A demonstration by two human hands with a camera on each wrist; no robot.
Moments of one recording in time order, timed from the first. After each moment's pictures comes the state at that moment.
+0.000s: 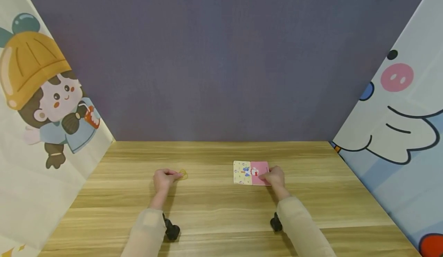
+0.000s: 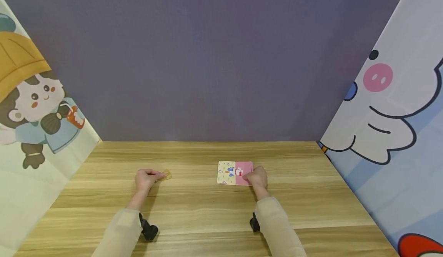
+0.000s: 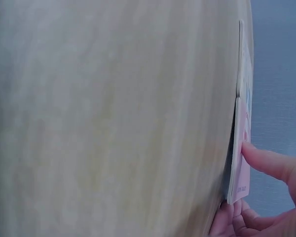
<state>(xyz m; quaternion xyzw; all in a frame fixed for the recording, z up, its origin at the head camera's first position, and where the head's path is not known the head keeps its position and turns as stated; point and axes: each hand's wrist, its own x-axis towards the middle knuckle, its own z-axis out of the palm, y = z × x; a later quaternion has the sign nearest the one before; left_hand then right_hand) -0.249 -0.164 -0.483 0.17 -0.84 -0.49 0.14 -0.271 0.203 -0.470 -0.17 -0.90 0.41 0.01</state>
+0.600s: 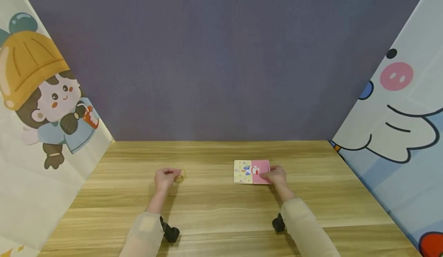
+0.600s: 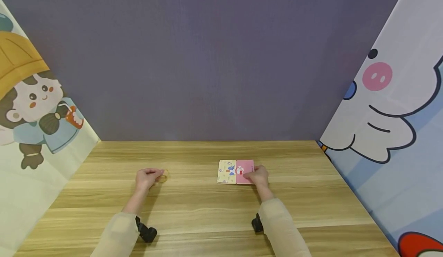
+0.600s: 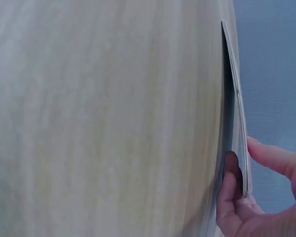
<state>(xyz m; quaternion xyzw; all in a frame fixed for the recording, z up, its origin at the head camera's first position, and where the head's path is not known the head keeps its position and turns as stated) -0.248 -0.158 -0.473 0.16 -0.76 -0.62 0.10 -0.271 0.212 -0.472 -0.17 -0.86 0.48 0.00</state>
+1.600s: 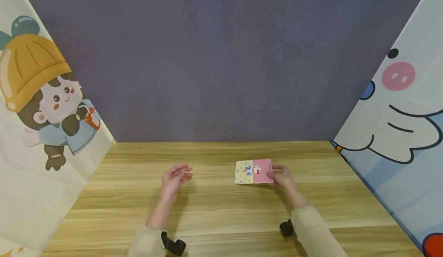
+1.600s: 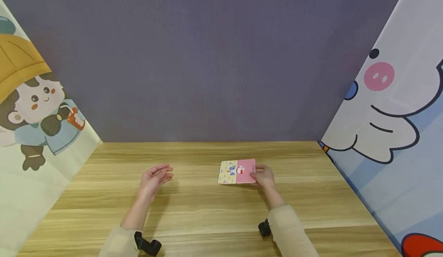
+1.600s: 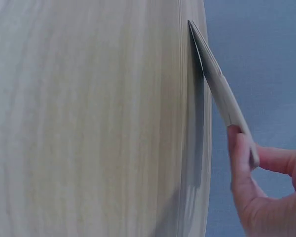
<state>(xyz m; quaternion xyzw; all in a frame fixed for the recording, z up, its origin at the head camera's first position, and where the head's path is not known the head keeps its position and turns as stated) -0.255 -0.145 -0.510 -0.01 -0.55 -0.83 0.07 -0.256 0.221 -0.455 -0.11 -0.75 0.65 -0.04</state>
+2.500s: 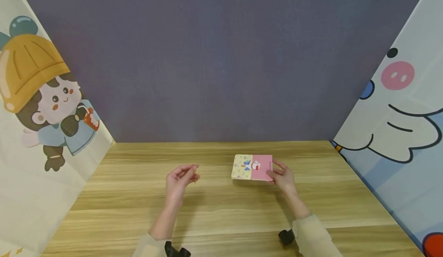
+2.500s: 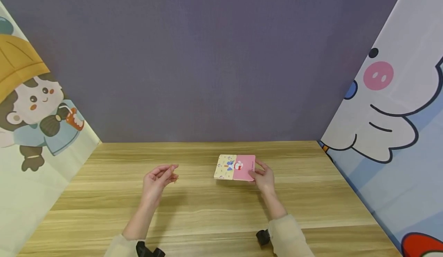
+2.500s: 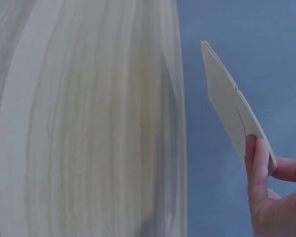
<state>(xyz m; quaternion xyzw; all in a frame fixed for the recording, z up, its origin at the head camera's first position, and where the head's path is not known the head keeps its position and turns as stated) -0.258 -0.121 -0.527 -0.07 -0.53 -0.83 0.14 -0.233 0.211 -0.436 -0.08 -0.71 0.69 0.02</state>
